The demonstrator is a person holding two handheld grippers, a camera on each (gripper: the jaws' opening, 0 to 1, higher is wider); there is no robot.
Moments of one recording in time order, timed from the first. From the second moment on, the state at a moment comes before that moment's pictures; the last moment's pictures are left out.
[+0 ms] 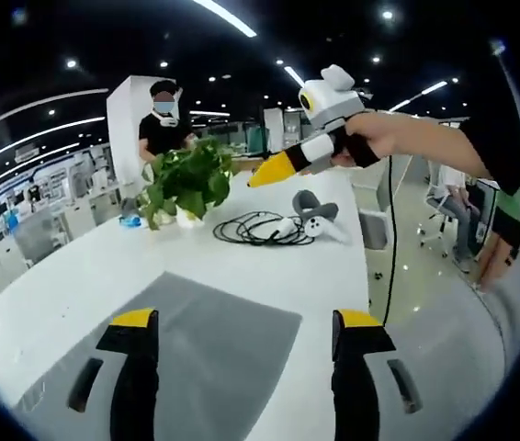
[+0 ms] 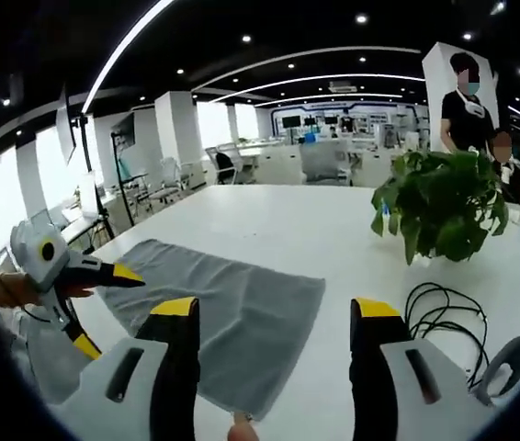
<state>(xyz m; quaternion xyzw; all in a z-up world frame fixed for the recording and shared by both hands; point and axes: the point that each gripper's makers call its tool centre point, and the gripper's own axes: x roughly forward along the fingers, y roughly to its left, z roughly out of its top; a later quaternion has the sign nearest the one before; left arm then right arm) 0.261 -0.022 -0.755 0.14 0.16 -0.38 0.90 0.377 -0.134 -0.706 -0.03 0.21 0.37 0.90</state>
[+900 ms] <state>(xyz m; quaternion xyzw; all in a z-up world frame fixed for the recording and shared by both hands) 0.280 -0.097 -0.839 0.15 0.22 -0.49 0.83 0.457 -0.109 -0.748 -0.03 0.23 0.37 0.90</state>
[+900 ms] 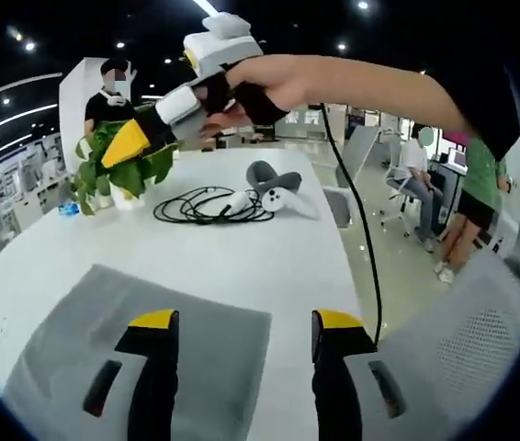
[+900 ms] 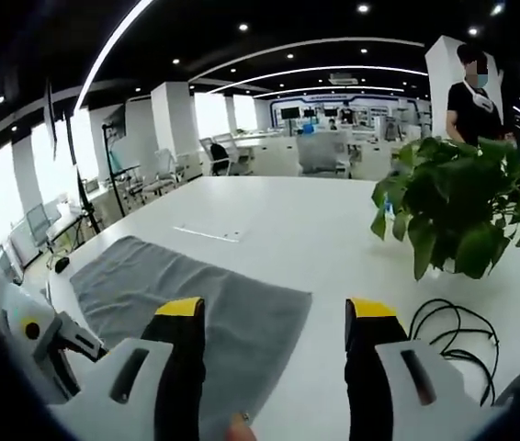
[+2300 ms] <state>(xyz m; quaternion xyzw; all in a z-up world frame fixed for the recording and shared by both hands) 0.280 -0.152 -0.907 0.14 0.27 -0.55 0.77 0.500 -0.052 -0.850 -0.08 0.33 0.40 0.85</state>
